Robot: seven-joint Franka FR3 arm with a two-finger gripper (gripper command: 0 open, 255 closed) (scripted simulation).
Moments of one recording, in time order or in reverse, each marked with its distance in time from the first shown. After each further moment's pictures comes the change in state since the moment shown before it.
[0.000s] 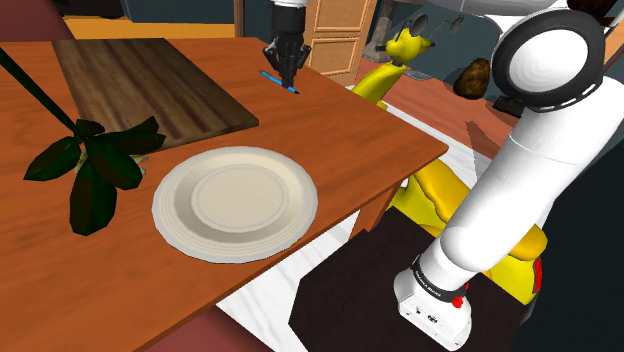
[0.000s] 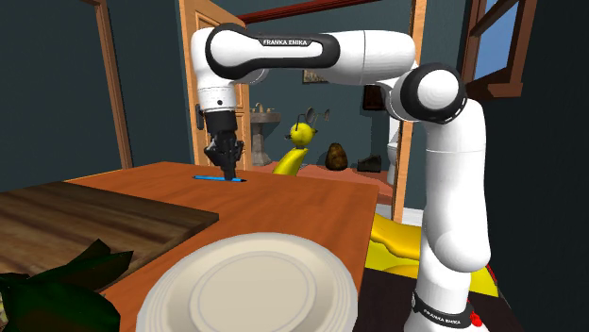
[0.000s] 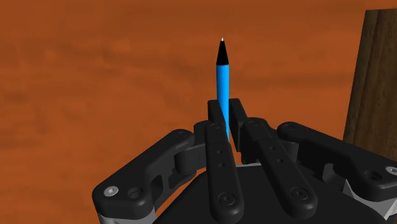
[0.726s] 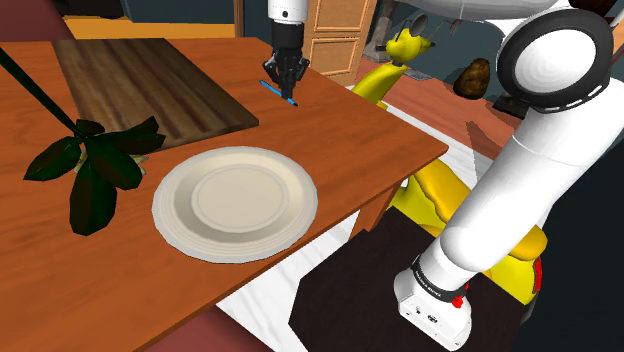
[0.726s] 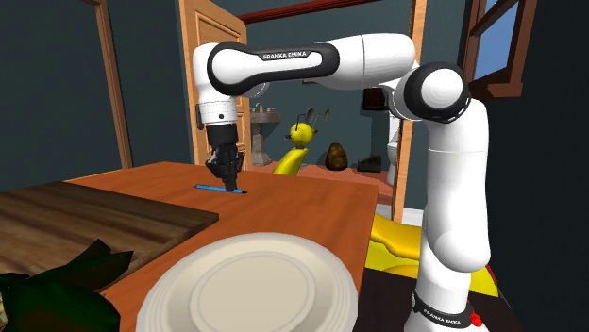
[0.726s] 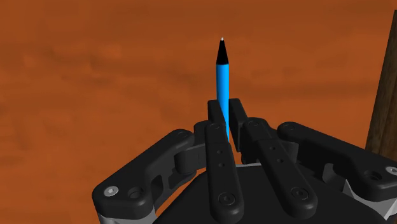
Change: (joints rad) arm -0.004 -0.022 -0.003 -0.108 0.006 0.087 -0.005
